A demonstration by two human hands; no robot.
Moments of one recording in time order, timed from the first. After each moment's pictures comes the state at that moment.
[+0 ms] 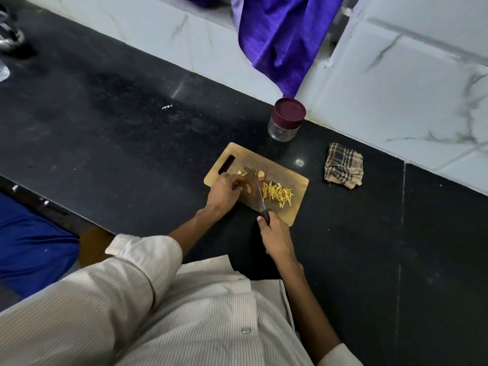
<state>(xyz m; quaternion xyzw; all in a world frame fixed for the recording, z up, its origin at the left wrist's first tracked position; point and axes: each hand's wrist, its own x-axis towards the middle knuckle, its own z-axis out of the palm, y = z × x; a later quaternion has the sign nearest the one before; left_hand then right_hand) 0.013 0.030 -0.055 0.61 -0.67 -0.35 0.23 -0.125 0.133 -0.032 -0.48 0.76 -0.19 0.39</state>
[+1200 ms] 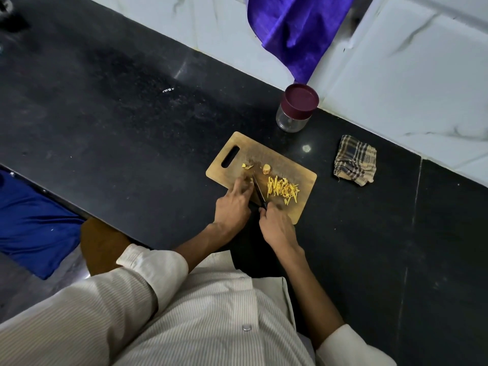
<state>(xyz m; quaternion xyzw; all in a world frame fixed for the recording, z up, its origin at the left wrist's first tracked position) -0.006 0.072 -0.060 0.61 -0.77 -0.20 0.07 -0.121 0.105 -0.029 -0.57 0.76 -0.02 0.31</state>
